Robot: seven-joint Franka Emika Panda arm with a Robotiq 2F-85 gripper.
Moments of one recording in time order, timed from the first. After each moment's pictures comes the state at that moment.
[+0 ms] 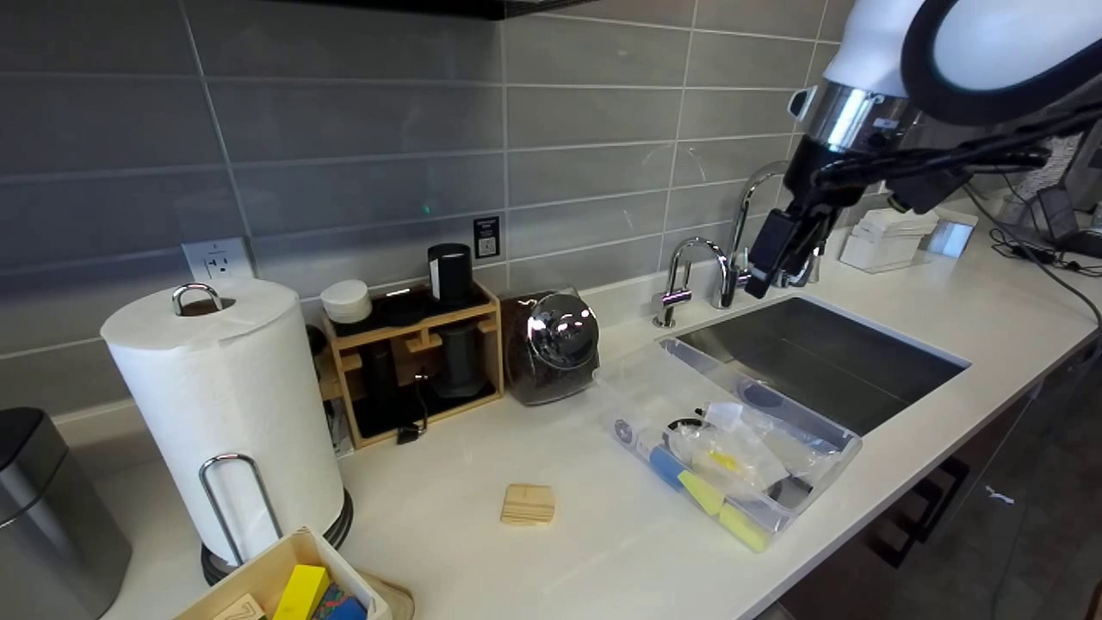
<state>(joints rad) 0.03 -0.38 0.02 -2.40 -0.04 2.24 -0.06</state>
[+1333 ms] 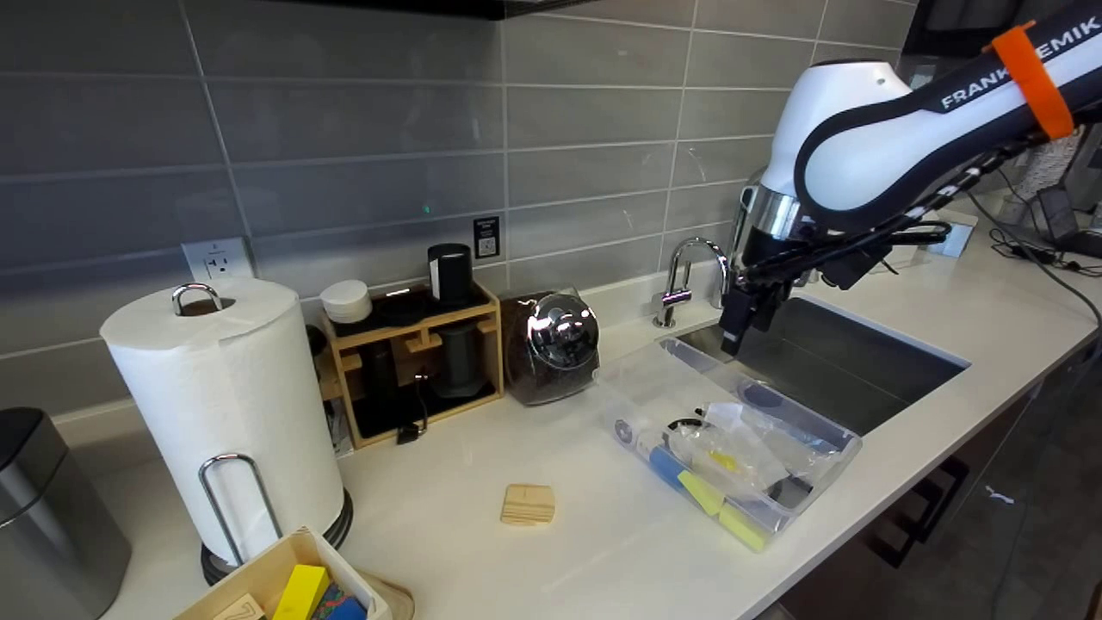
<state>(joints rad) 0.00 -0.08 -0.03 -2.35 -0.03 2.38 -0.17</state>
